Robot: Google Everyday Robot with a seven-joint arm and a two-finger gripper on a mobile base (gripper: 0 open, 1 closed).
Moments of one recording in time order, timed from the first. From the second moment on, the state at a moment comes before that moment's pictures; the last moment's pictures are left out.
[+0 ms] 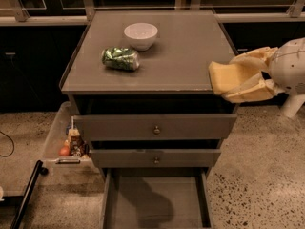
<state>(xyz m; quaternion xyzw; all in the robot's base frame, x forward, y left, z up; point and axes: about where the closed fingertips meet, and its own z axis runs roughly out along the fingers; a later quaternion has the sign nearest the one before) 0.492 -0.205 0.954 -0.56 0.68 0.06 0.47</state>
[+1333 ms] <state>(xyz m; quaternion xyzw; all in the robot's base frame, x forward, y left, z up) 0.467 -0.189 0.731 -0.51 0.75 0.11 0.41</state>
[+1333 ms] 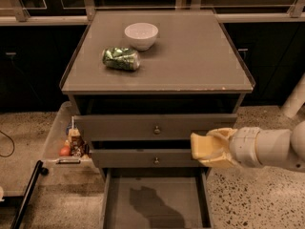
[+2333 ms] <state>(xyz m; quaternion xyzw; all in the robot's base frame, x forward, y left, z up) 0.480 -0.193 0.629 -0.52 0.75 0.13 0.39</state>
